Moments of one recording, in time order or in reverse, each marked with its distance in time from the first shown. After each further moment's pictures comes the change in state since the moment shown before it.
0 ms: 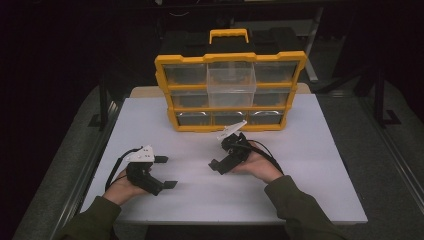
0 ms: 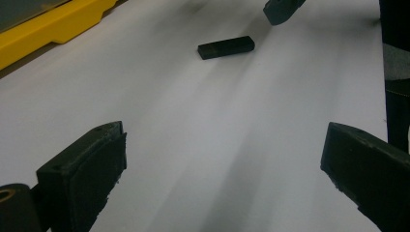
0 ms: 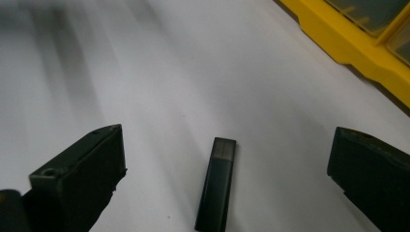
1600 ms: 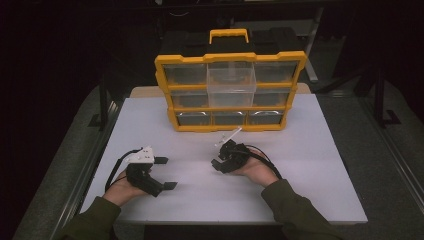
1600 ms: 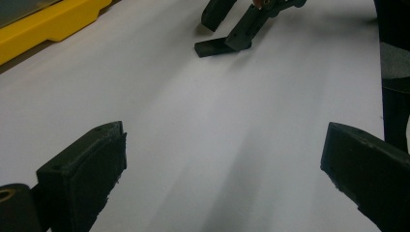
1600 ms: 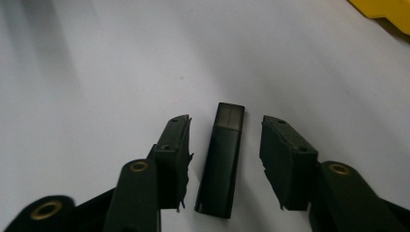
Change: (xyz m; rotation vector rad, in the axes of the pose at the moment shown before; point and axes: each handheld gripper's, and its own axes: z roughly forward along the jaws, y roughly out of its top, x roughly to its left) left arm -0.002 -0.002 -0.001 0.001 -0.003 0.002; right arm 0.003 -0.013 0.018 0.092 -0.011 -0.017
